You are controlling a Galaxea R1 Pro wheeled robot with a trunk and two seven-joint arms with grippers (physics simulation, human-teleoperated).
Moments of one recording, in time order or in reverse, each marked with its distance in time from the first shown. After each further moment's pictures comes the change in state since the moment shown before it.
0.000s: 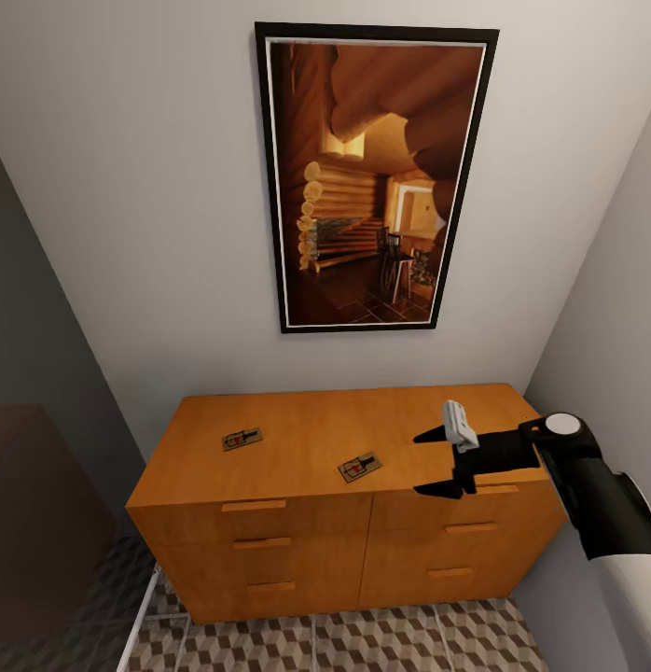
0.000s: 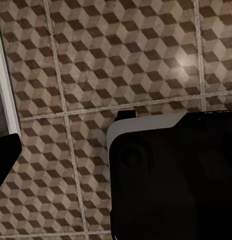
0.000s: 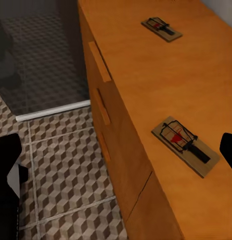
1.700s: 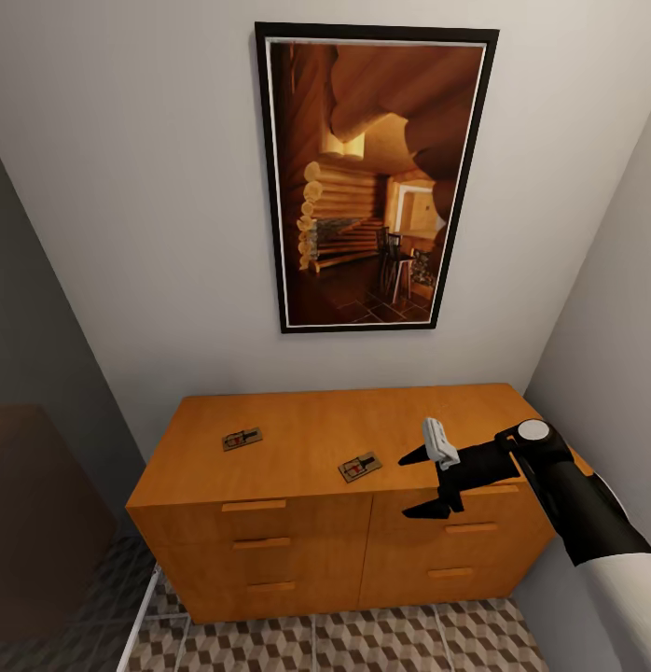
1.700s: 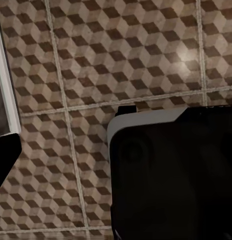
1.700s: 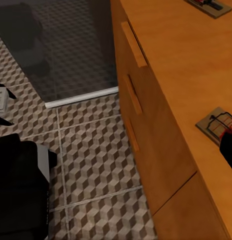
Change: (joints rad) left arm 0.011 0.000 0.000 0.000 0.000 0.001 0.004; right arm 0.000 0.007 0.126 0.043 -0.001 0.033 0.007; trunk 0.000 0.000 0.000
